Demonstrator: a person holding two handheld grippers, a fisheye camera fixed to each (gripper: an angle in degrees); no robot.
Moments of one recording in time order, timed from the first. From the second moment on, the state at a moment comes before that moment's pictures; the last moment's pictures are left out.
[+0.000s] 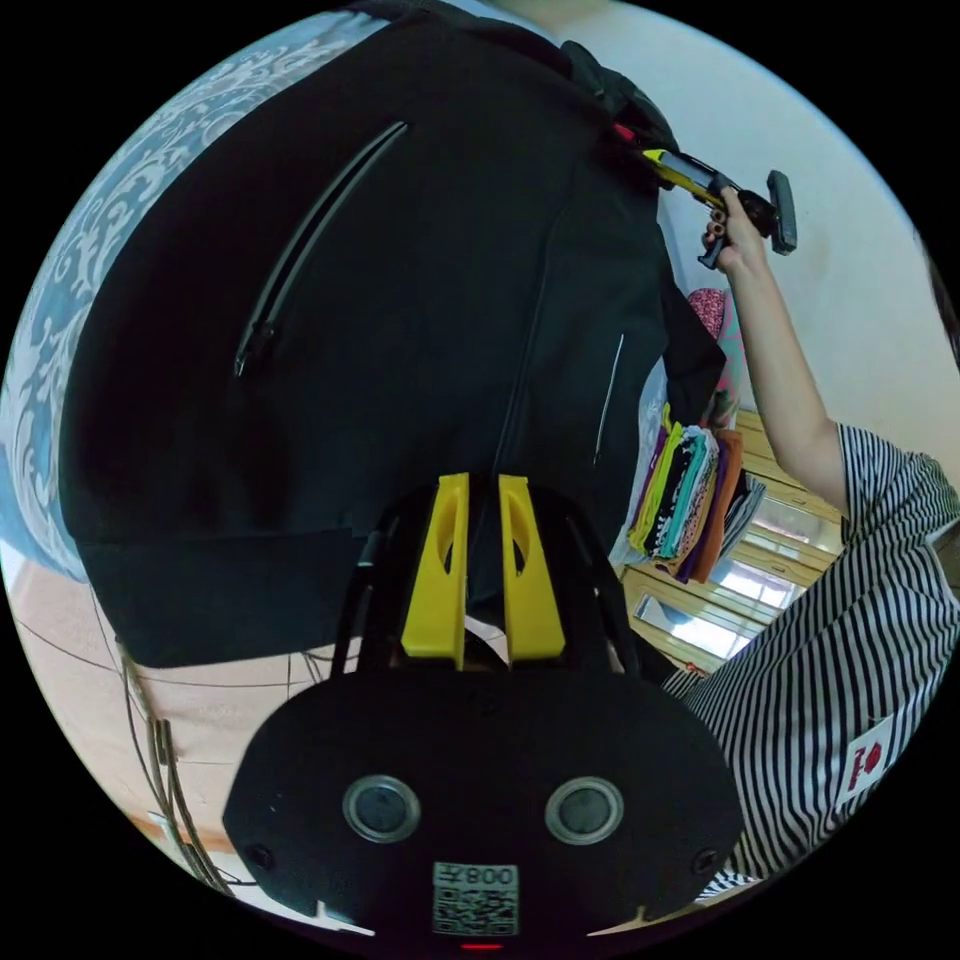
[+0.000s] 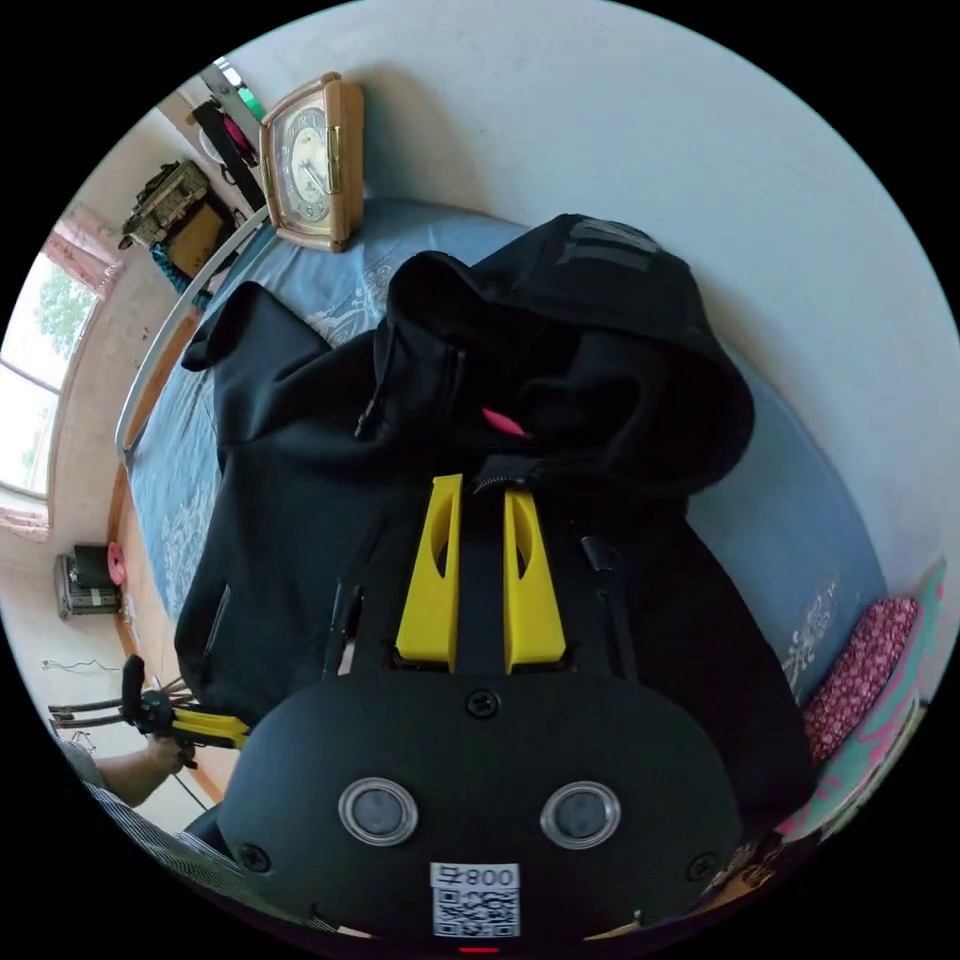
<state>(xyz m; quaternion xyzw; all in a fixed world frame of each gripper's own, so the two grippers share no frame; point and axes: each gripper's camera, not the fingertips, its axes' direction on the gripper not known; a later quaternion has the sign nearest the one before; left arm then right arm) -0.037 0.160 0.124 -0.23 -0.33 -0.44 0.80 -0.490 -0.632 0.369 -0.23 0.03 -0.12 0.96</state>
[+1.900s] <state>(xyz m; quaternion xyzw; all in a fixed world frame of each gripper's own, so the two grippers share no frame) 0.036 -0.465 0.539 -0.25 -0.45 -0.10 0.85 -0.426 0.040 0.222 -0.33 -0.13 0.07 0.93</state>
